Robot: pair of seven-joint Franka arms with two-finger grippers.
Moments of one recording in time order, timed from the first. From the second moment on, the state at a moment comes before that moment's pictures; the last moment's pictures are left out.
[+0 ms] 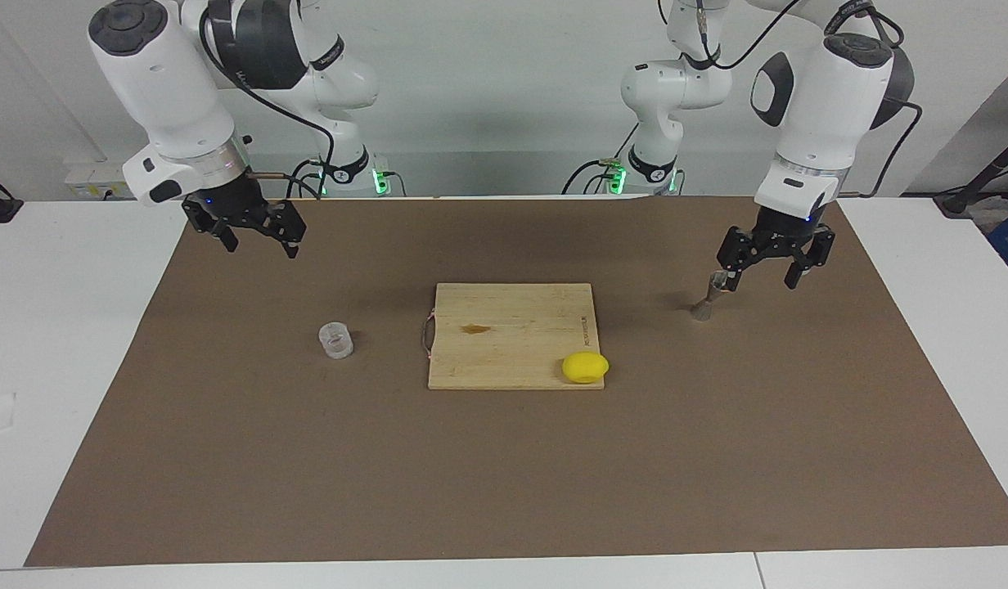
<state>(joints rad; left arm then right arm) -0.01 -0.04 -0.12 -1.88 0.03 2.11 -0.09 -0.04 0.02 0.09 -1.66 -0.01 1.65 0.21</state>
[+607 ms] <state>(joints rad) 0.01 -0.05 -0.12 -1.88 0.03 2.01 -0.12 -0.04 0.02 0.09 -1.66 -0.01 1.65 0.21</state>
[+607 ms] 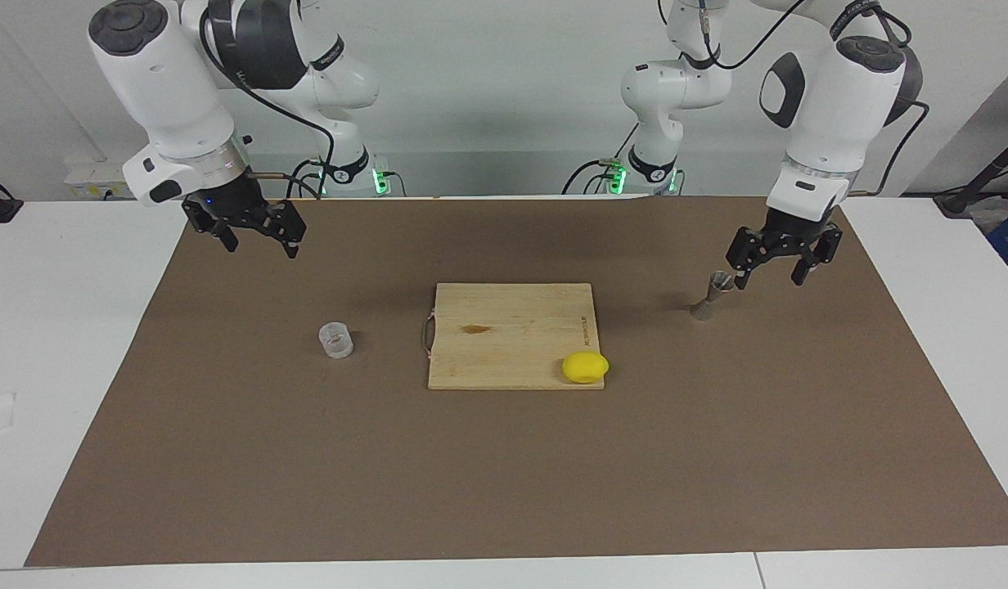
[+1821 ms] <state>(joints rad) 0.17 -0.07 -0.10 -1.97 -0.37 1.91 0.48 -0.04 0.02 0.09 -1.66 -0.01 1.65 0.21</state>
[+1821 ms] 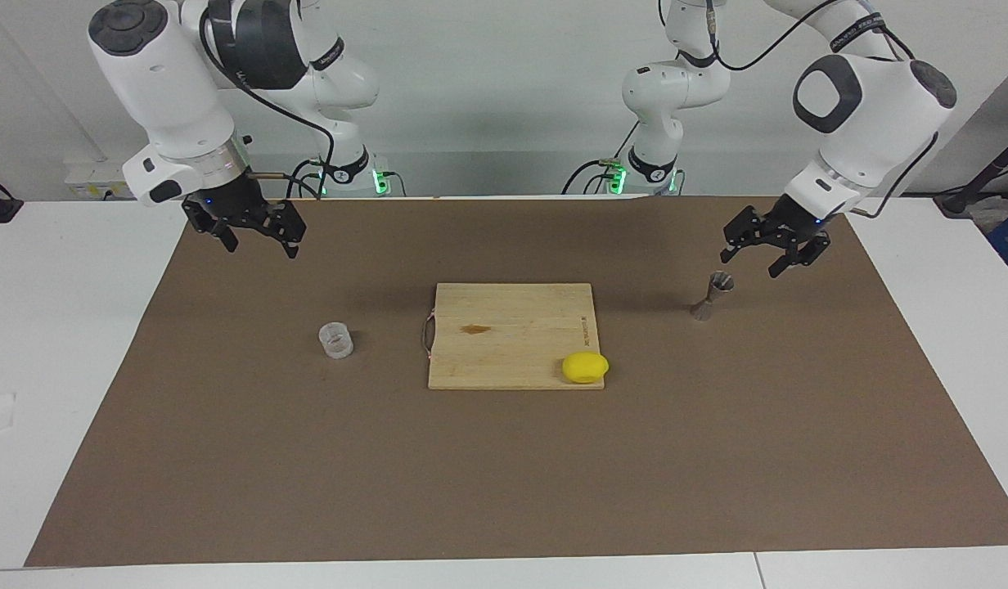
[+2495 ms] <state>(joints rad) 0.32 0.06 -0.10 -1.98 -0.68 1.87 1.33 -0.04 0.02 0.09 -1.66 -0.01 1.65 0.21</state>
